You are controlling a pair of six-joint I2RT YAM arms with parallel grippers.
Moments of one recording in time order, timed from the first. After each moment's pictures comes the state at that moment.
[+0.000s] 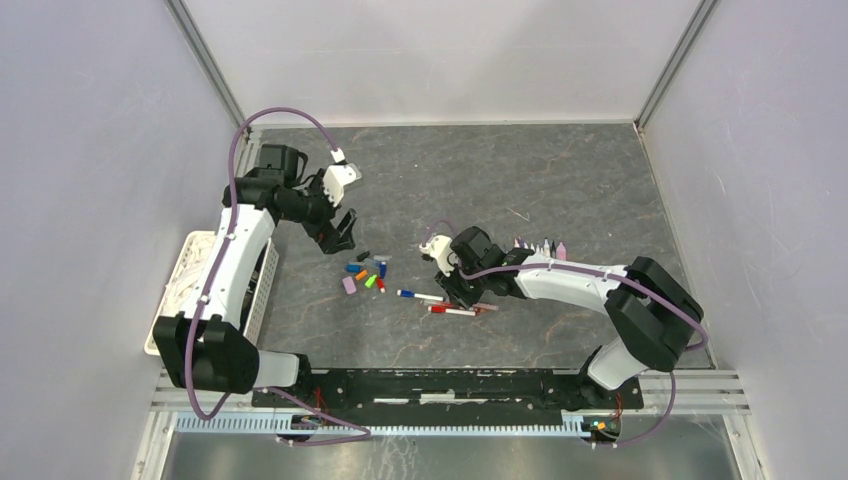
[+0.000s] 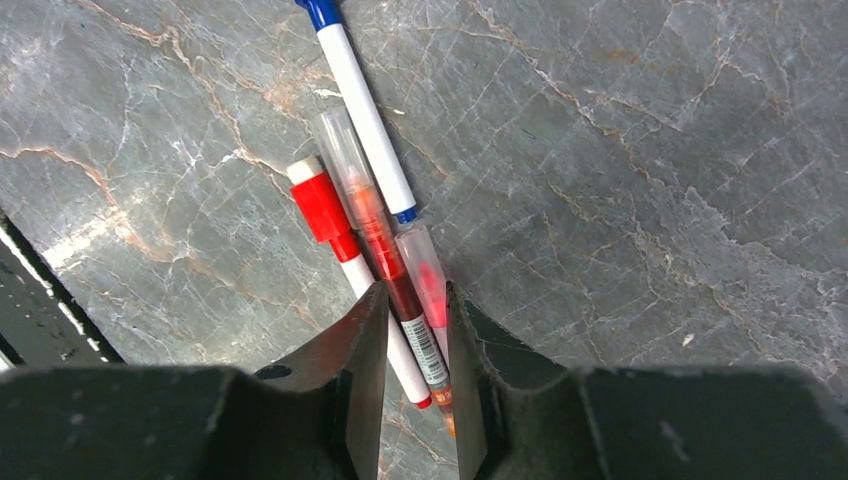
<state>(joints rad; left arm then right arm) -0.09 1.35 1.30 -1.03 0.58 0.75 0.86 1.56 0.85 -0.26 -0.18 -0.09</state>
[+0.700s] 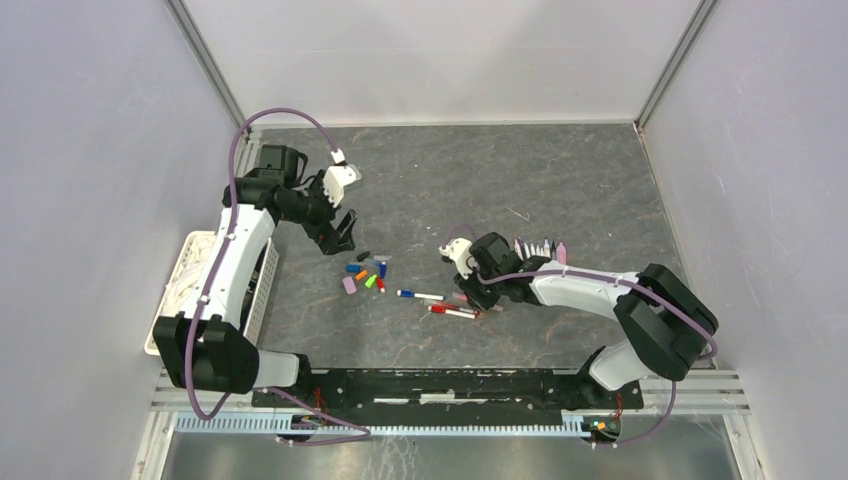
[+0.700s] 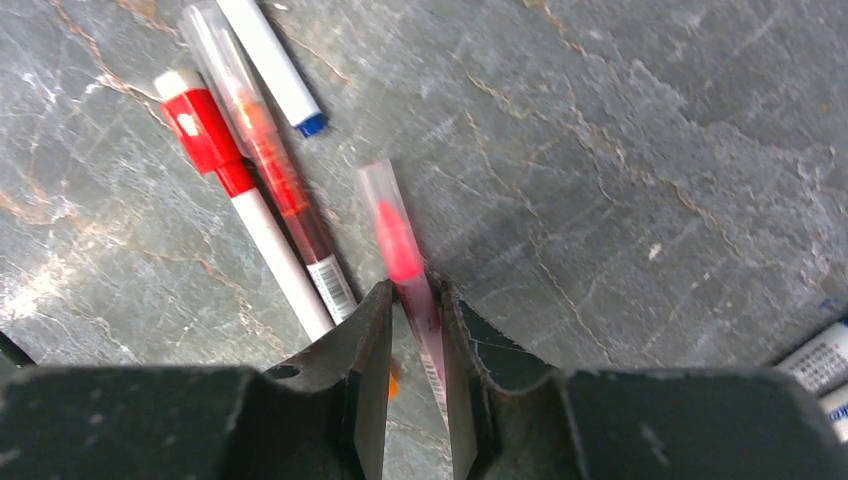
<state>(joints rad) -0.09 1.35 1.30 -1.04 0.58 0.75 0.79 1.50 0.71 -0.20 -0.13 -0.10</state>
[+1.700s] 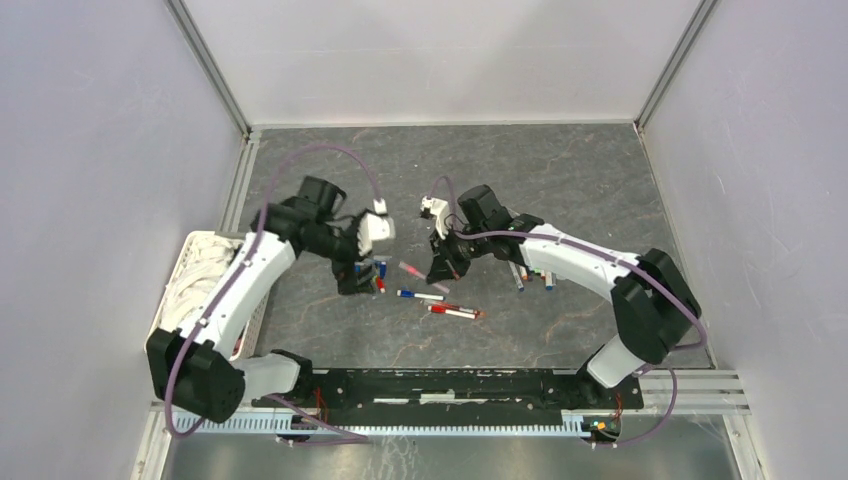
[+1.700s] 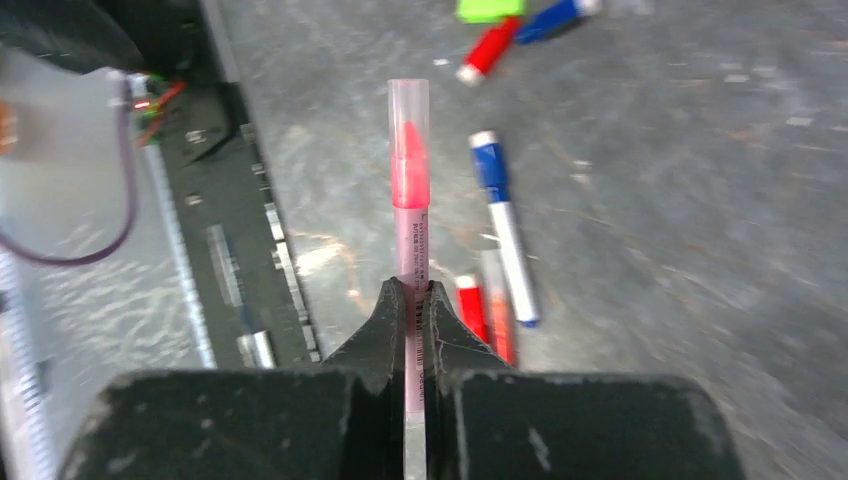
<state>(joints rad) -0.24 1.26 1.16 -1.06 0.68 0.92 0.72 1.56 1.05 -0.29 -0.58 0.00</state>
